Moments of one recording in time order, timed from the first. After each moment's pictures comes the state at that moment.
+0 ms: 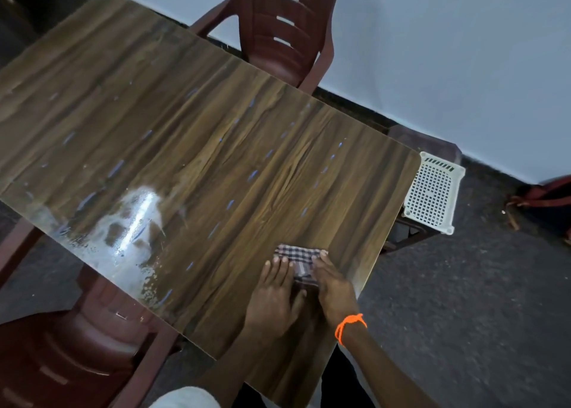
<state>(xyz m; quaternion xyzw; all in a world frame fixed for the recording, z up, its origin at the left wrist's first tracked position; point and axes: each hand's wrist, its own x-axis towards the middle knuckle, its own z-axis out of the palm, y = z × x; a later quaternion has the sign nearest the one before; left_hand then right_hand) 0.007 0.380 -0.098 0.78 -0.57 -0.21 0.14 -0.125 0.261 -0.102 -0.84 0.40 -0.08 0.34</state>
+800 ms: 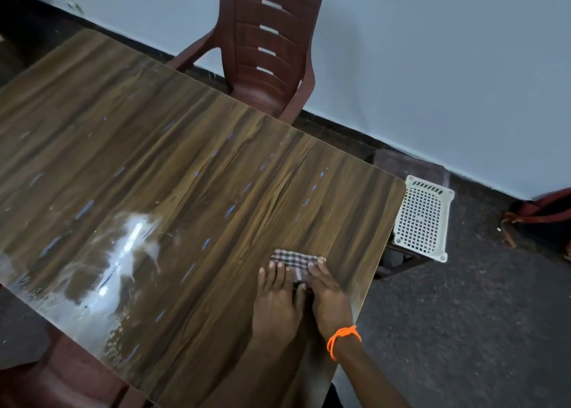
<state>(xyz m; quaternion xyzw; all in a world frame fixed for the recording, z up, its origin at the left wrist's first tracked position) 0.002 0.276 -0.089 0.84 -0.48 -0.22 0.15 -0.108 0.194 -0.105 -0.85 0.42 -0.12 0.29</state>
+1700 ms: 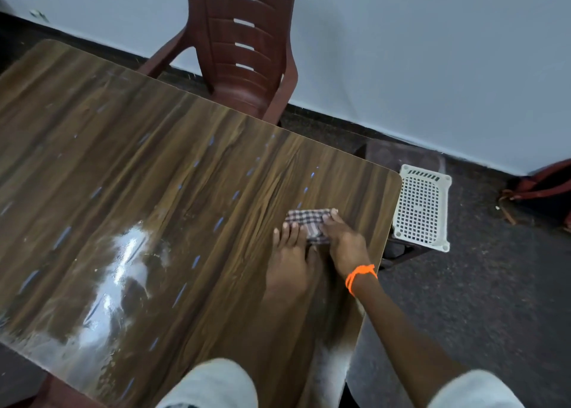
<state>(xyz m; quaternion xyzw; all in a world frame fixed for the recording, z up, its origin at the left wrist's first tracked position) 0.040 0.171 -0.105 0.79 -0.55 -0.20 0.16 -0.081 0.065 -0.104 -0.84 0.45 -0.11 0.29</state>
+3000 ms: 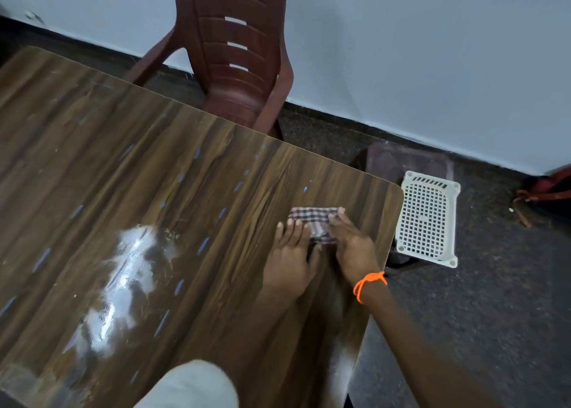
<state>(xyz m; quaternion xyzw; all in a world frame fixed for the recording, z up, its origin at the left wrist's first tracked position) 0.047 0.111 -0.112 0.77 -0.60 -0.15 0.17 -0.088 0.009 -0.114 -0.84 0.43 -0.17 0.28</state>
